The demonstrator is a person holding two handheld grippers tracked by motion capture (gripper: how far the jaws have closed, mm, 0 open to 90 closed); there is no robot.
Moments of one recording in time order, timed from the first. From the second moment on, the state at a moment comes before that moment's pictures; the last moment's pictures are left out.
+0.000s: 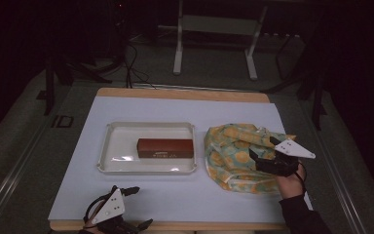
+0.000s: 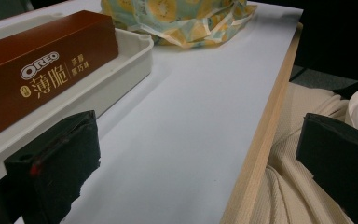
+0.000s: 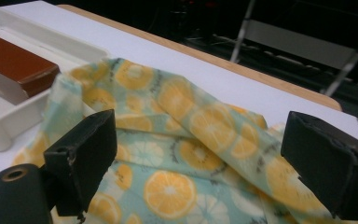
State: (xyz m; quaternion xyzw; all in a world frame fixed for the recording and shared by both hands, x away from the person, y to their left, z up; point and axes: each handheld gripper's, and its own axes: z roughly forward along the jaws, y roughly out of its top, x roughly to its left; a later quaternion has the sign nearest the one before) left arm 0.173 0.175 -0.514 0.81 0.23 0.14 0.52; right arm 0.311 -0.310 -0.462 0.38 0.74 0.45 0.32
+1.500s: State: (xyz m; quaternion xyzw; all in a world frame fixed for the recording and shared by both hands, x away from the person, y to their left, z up) left arm 0.172 0.174 -0.513 0.81 0.22 0.14 0.52; right arm 0.244 -0.341 -0.501 0.41 0.70 0.47 0.36
